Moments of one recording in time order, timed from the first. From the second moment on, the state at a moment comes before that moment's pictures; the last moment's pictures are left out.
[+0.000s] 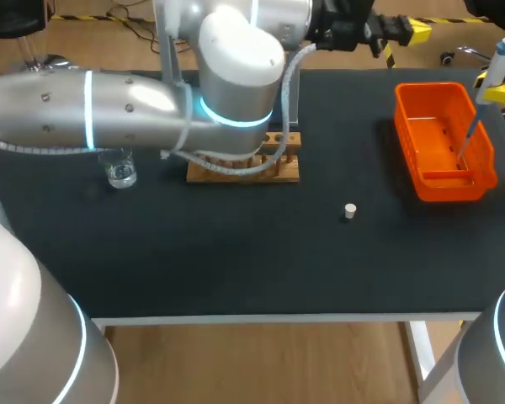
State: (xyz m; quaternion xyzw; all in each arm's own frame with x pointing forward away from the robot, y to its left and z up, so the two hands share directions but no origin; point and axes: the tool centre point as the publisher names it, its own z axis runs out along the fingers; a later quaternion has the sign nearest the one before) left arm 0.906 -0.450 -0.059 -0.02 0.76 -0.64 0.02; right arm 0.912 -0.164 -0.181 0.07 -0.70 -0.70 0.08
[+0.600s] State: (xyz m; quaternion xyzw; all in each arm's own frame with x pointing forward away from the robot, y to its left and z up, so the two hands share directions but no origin) left arm 0.928 -0.532 -0.057 -0.01 0.75 -0.66 0.02; right arm 0.912 -0.164 -0.181 0.07 -0.70 -0.70 0.08
